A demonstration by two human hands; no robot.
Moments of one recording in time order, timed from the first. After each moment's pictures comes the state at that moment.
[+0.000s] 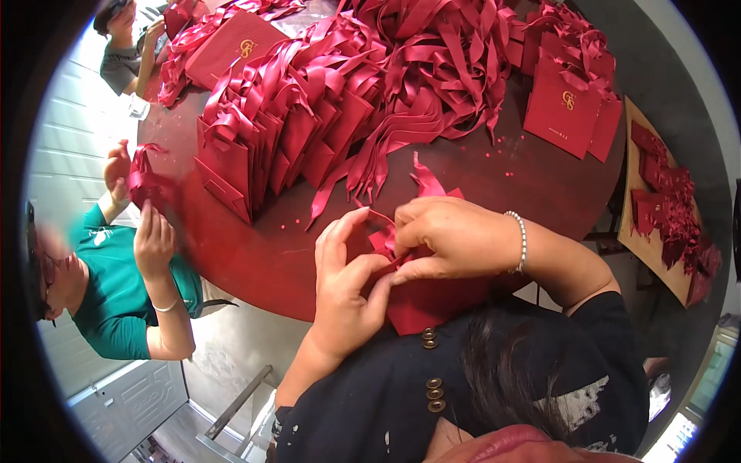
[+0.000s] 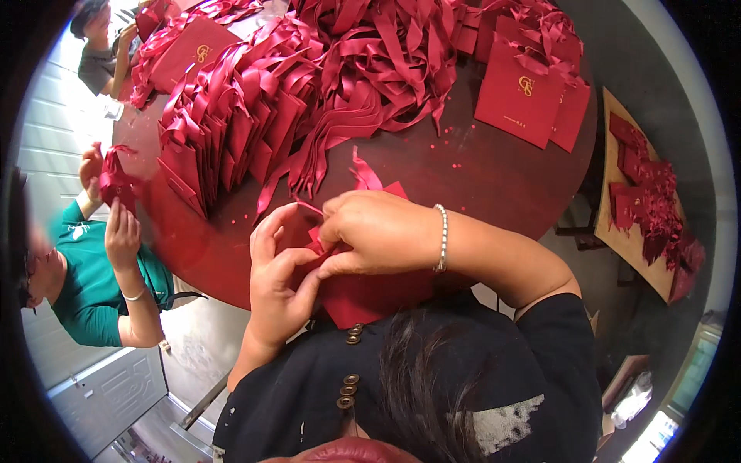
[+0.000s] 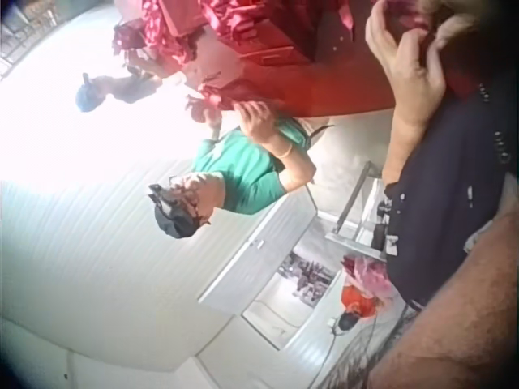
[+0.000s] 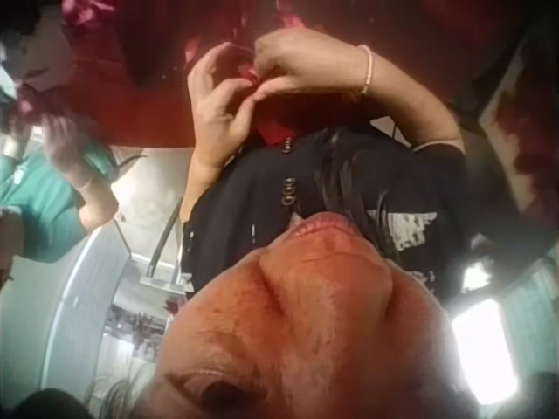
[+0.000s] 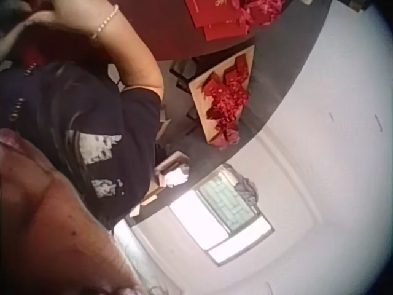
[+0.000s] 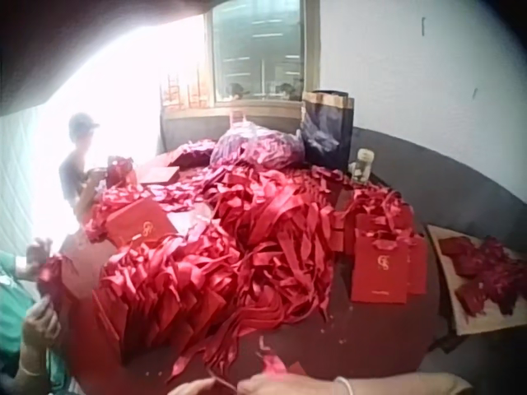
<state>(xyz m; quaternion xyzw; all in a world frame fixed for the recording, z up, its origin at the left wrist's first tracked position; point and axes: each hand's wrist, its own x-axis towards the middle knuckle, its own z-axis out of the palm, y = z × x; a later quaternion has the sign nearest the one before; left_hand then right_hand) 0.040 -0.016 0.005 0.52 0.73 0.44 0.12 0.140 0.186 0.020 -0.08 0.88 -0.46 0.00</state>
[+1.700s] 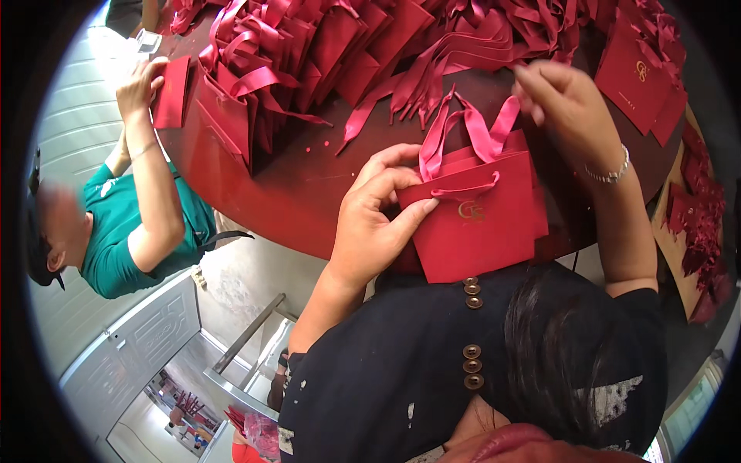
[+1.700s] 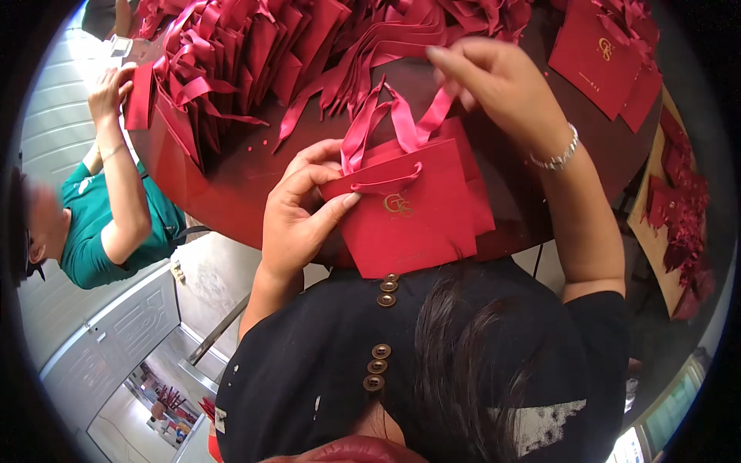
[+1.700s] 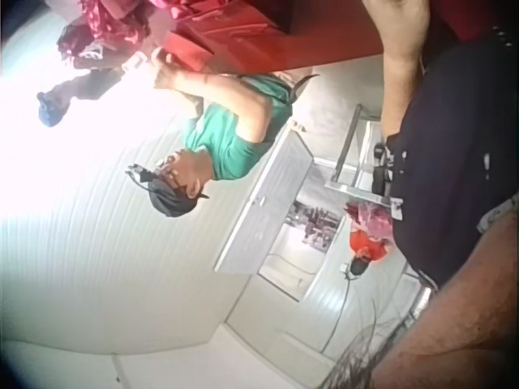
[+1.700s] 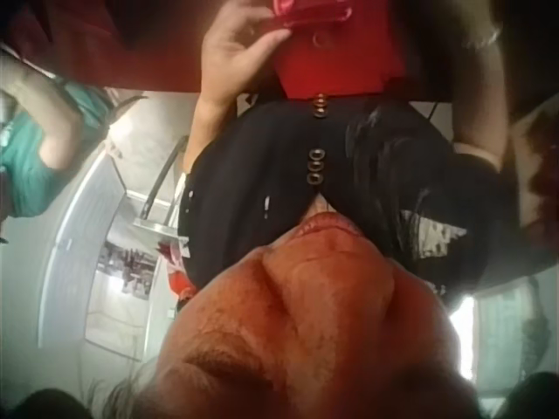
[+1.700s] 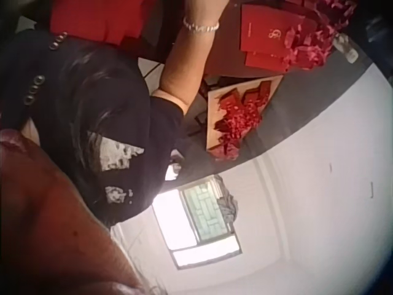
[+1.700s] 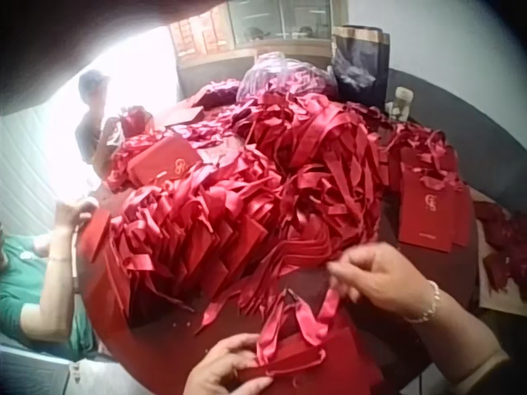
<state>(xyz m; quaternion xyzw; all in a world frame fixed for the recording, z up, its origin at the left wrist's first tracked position) 0.034 -0.019 -0.034 0.32 0.65 0.59 0.34 0.148 0.257 -0.017 0.24 0.73 -0.63 -0.10</state>
